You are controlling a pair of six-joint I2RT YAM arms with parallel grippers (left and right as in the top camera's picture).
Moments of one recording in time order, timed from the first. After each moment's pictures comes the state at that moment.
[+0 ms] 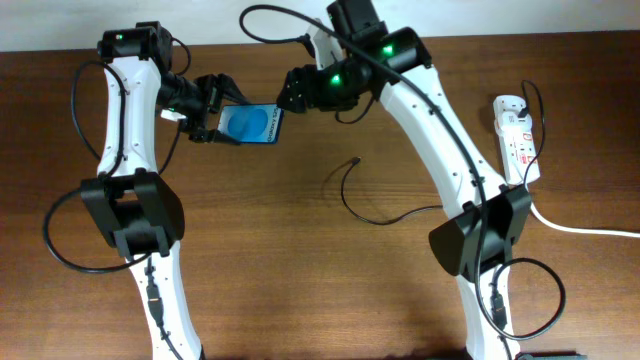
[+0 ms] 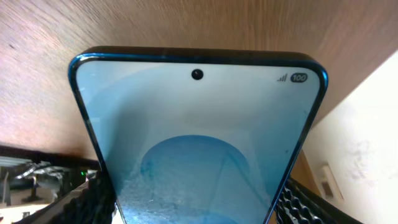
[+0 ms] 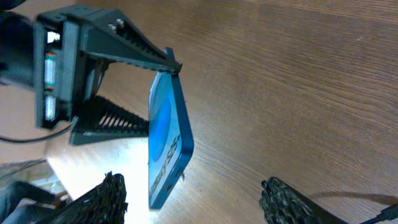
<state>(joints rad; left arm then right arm) 0.06 2.44 2.46 -1.66 0.75 -1.14 0.45 2.26 2.41 -1.15 -0.53 0.29</state>
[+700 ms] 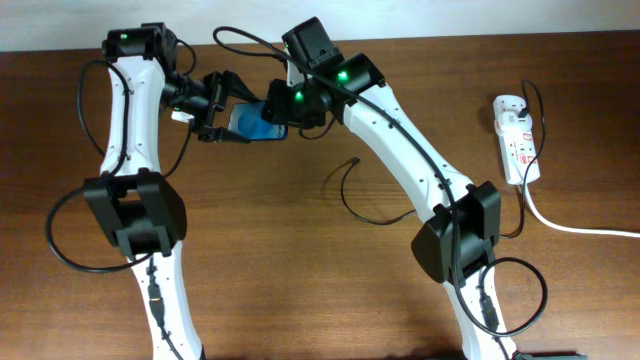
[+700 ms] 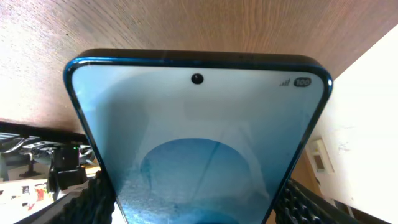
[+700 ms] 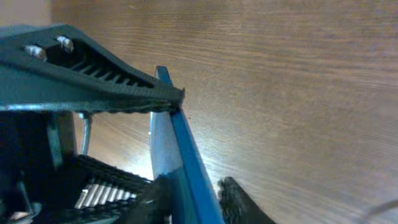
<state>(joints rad) 0.05 2.44 2.46 -1.68 0.86 -1.15 0.55 2.29 2.31 -0.98 -0.39 0.61</state>
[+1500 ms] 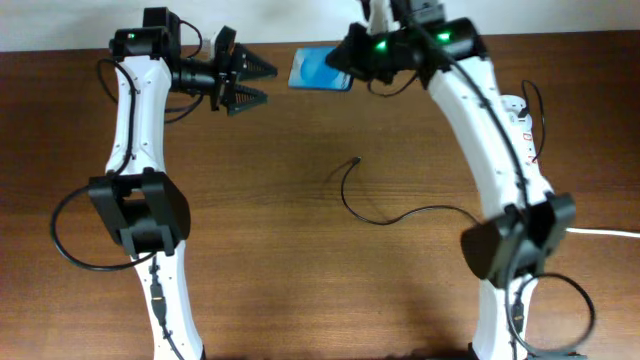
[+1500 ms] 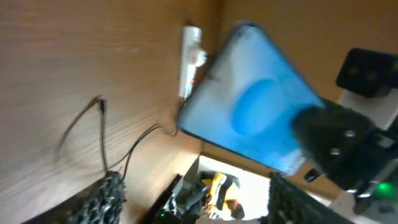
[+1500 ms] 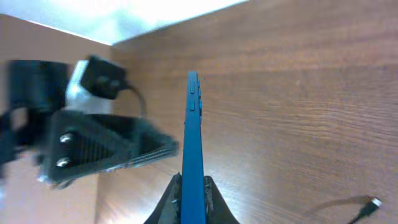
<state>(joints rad) 0.03 2.45 2.47 -1.43 1.25 -0.18 0.28 2.12 2.30 -0.98 -0.55 0.57</state>
